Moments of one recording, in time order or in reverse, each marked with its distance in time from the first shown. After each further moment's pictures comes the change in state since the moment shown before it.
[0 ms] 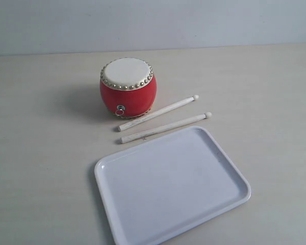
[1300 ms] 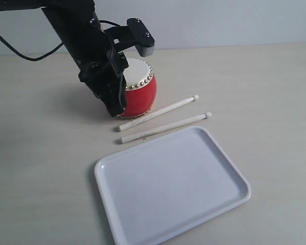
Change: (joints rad) left arm -0.577 1.005 -0.653 0.169 0.464 0.465; right arm 0.000 0.000 0.000 0.000 0.000 0.002
